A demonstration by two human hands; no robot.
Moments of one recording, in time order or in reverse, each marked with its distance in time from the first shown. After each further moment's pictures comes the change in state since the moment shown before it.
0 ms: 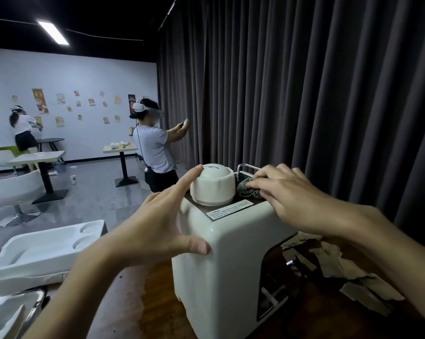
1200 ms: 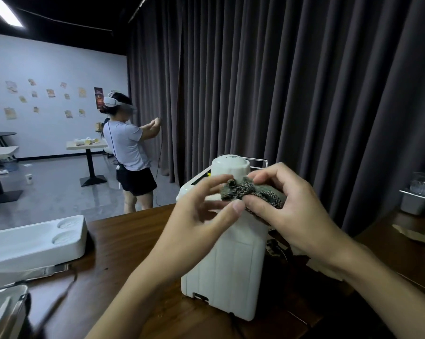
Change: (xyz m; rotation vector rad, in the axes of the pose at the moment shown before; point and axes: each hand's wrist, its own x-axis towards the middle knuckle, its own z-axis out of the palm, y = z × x) left_hand -0.028 0.067 0.048 -0.728 0.249 0.094; right_hand -0.067 -0.070 -0.013 0.717 0.435 0.153
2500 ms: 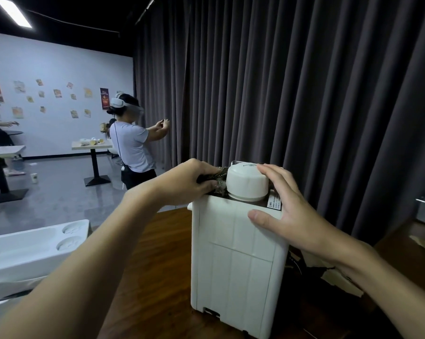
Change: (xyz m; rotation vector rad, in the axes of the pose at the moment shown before) left_hand 0.115 -0.031 -0.079 0.689 -0.432 0.055; right_hand 0.031 0.053 0.017 -0.161 -0.179 0.043
